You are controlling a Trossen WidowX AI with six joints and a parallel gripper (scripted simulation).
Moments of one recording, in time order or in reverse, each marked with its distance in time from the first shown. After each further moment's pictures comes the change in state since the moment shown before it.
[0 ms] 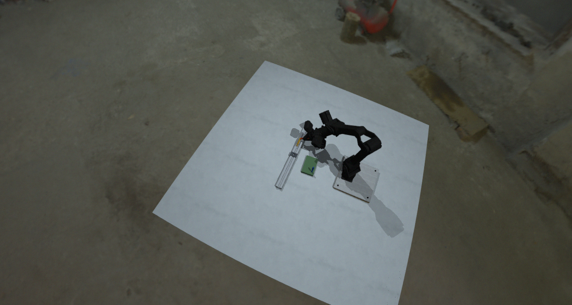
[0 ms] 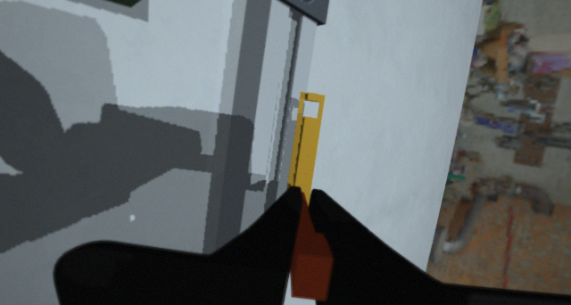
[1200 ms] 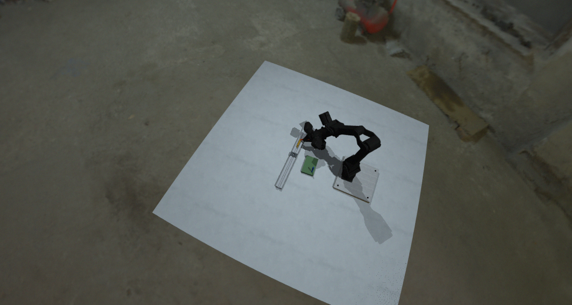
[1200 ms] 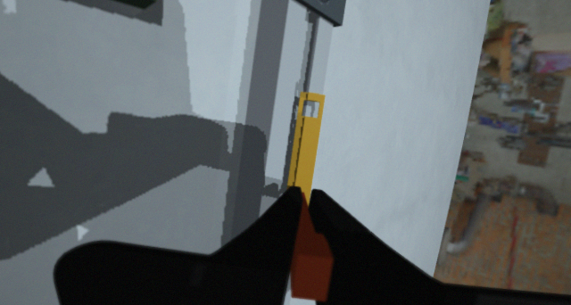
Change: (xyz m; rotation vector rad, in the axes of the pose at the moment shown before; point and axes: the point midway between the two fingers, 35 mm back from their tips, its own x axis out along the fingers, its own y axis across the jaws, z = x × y) arm 0.006 0.008 0.000 0.006 -0.002 0.008
